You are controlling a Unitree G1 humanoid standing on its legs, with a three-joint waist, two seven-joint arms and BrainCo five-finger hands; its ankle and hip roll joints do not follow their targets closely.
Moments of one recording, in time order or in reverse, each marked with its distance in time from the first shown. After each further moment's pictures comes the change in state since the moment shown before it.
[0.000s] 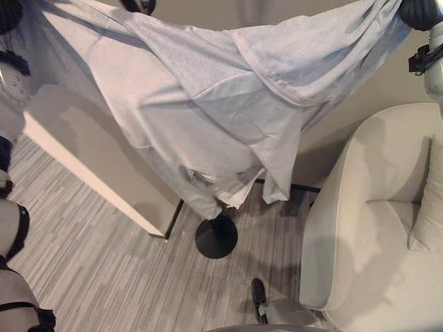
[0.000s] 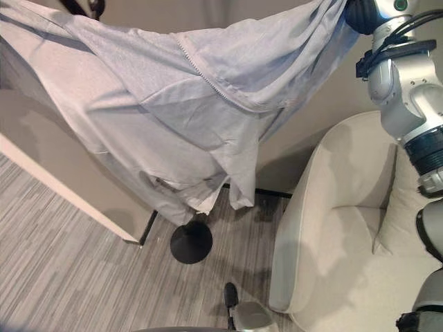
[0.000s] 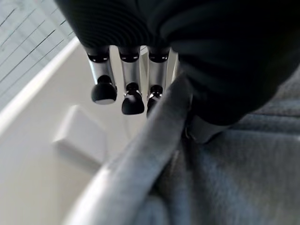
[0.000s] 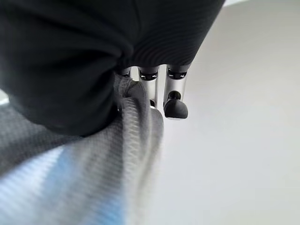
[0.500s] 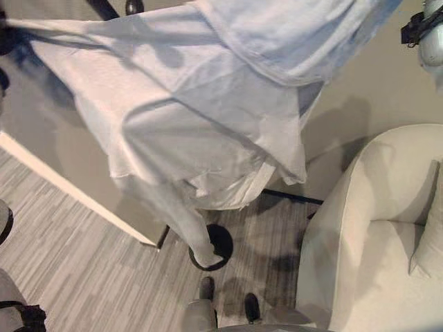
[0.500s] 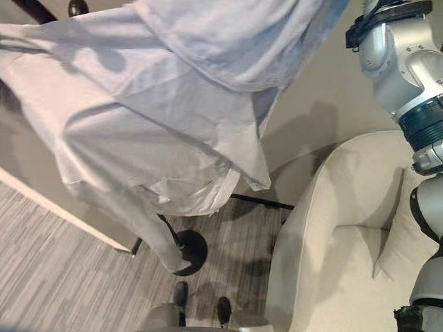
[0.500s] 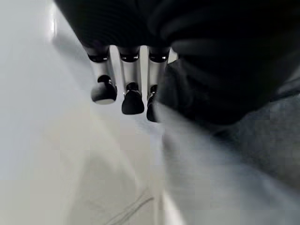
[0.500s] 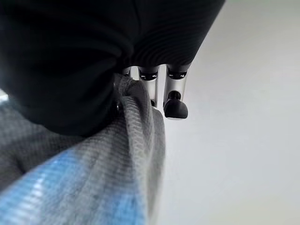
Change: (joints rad) left arm 0.008 0.068 -0.274 0.206 -0.050 -0.037 -0.163; right arm -0.082 0.071 0.002 -0.067 0.072 0.006 0.018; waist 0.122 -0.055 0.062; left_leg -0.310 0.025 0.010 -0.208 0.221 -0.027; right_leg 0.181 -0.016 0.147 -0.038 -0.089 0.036
